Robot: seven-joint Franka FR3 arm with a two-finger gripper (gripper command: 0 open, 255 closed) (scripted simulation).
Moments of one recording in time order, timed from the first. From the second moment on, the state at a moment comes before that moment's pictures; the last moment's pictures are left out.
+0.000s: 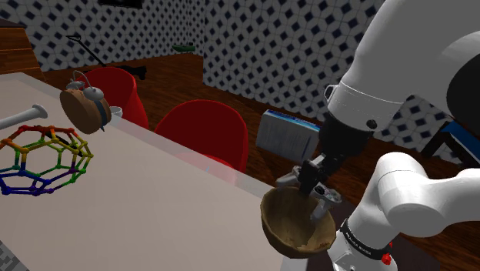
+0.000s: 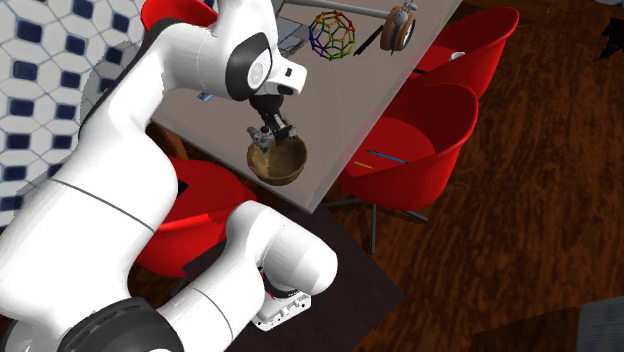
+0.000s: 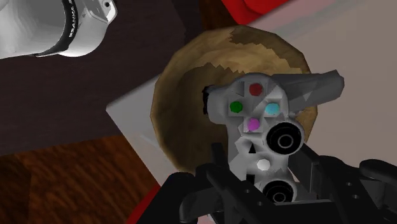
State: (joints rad) arm 0.32 -1.11 0.46 -2.60 0.41 1.61 0.66
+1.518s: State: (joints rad) arm 0.36 -1.14 0.53 -2.75 0.48 1.74 0.66
